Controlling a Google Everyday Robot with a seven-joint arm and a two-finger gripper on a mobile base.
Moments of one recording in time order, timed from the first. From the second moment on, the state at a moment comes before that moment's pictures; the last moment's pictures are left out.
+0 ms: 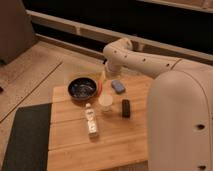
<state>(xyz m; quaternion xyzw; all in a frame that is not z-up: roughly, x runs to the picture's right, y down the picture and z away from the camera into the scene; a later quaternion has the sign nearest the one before) 0.033 -0.053 0.843 -0.21 0.09 0.59 0.77</state>
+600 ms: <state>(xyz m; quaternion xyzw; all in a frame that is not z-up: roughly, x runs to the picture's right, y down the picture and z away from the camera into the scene) 0.040 -0.035 0.866 -0.19 0.12 0.56 0.79</state>
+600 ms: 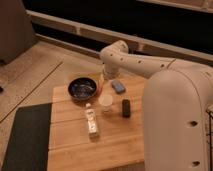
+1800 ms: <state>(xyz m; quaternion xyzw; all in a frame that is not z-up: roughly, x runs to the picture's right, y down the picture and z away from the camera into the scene) 0.113 -0.104 0.895 -0.13 0.00 0.63 0.76</state>
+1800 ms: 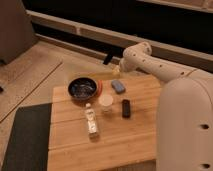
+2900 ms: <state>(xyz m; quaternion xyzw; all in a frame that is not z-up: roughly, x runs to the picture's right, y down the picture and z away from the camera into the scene) 0.111 -0.061 0.982 -0.17 0.06 0.58 0.80</state>
